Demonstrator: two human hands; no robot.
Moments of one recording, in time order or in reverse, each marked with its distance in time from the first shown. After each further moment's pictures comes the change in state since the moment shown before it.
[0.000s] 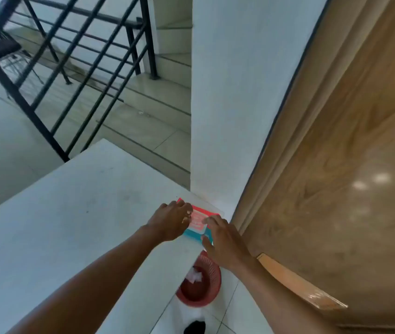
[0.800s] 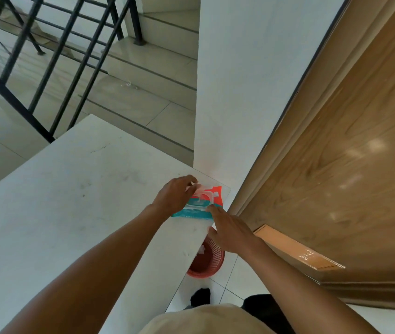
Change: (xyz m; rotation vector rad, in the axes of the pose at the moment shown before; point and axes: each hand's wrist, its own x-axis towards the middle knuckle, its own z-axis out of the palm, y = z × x) left_hand 0.026 -0.019 0.023 -0.289 0.081 -0.113; right_hand 0.005 0.007 0.042 -0.112 -0.208 0.135
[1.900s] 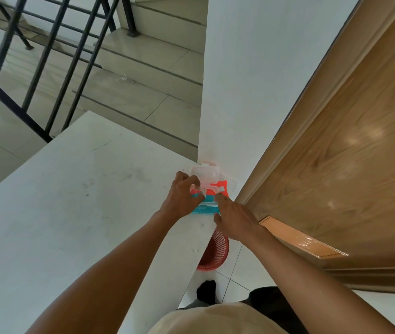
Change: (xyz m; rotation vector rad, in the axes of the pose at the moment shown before) left_hand -0.012 -0.009 0.013 -0.172 0.065 -0.042; right_hand 0.016 -0.007 0.002 -0.043 0.103 0.075
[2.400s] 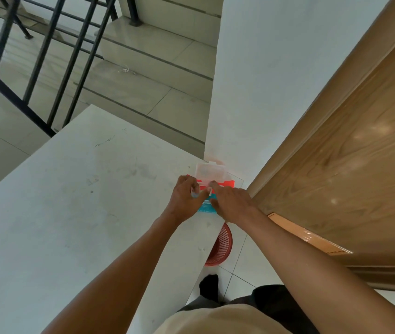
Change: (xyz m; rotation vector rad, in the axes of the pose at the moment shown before) left_hand -0.008 -0.010 0.001 -0.129 0.034 -0.136; right_hand 0.041 -0.016 -0.008 -0.097 0.043 -0.044
